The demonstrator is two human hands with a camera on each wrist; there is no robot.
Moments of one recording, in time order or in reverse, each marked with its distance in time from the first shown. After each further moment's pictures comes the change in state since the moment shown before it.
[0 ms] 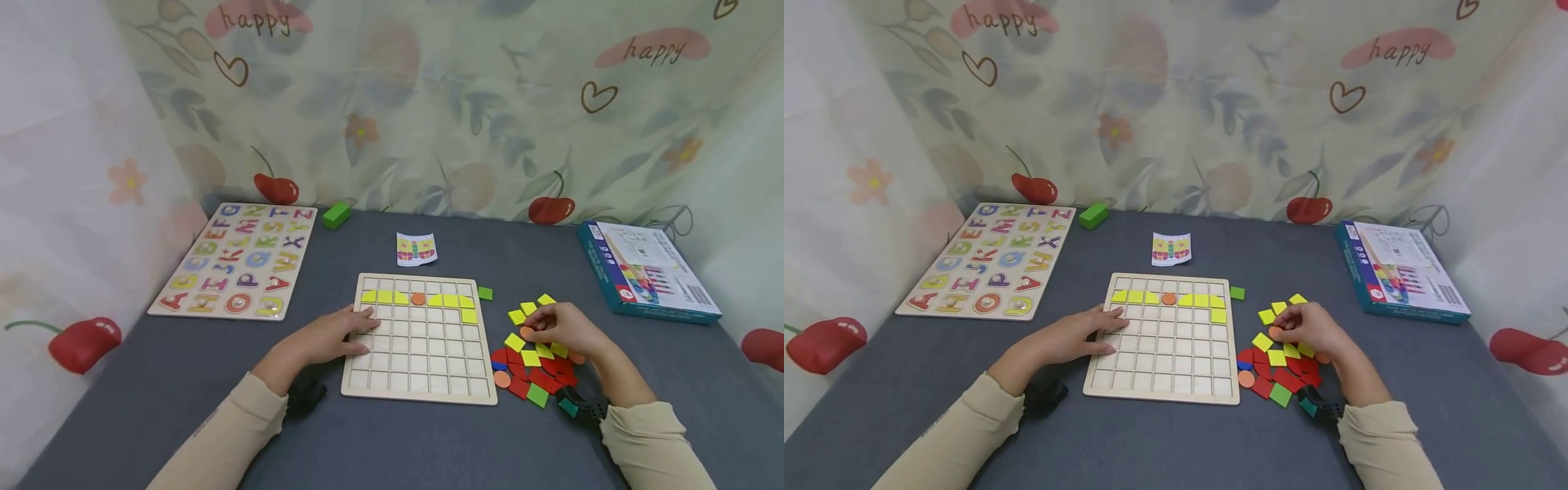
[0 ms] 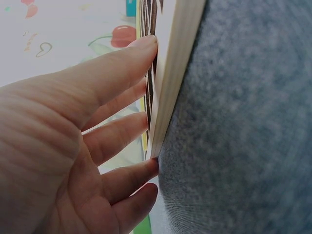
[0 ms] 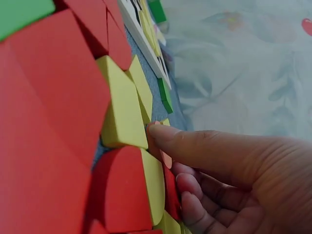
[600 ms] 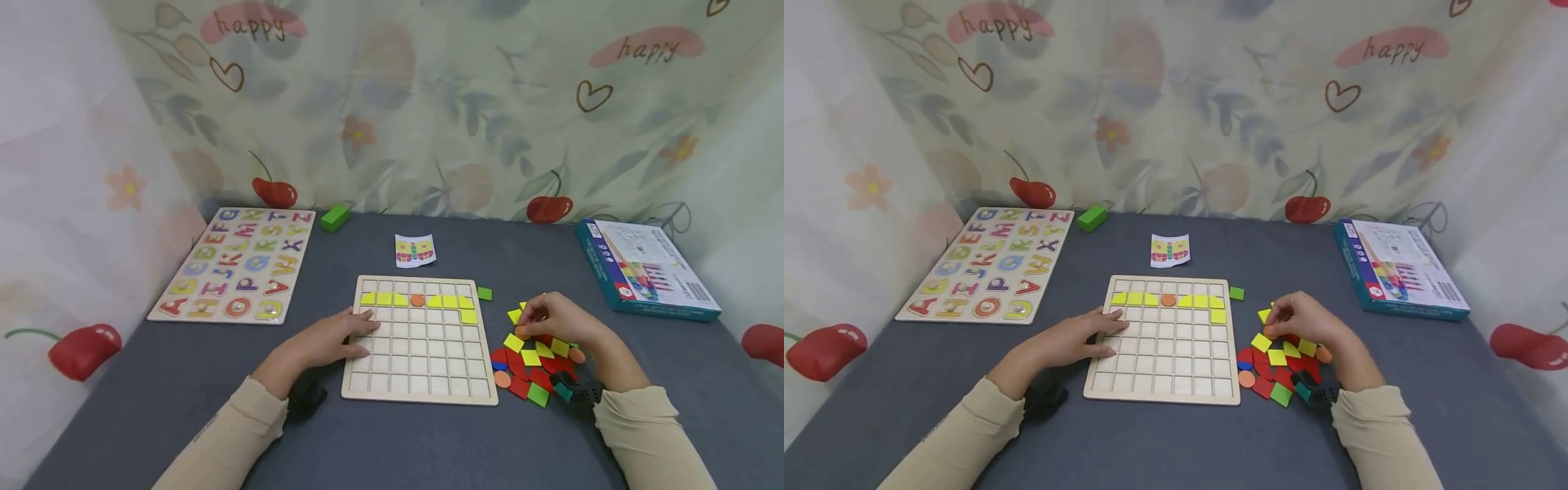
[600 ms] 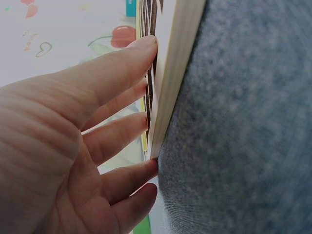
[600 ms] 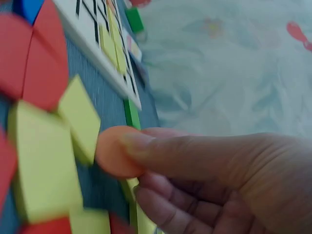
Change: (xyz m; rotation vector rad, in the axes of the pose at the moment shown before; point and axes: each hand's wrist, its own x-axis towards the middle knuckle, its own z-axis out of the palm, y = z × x) left_hand 0.000 -0.002 0.001 -0.001 -0.003 -0.003; right_hand 0.012 -0.018 -0.009 -0.007 -0.114 -0.124
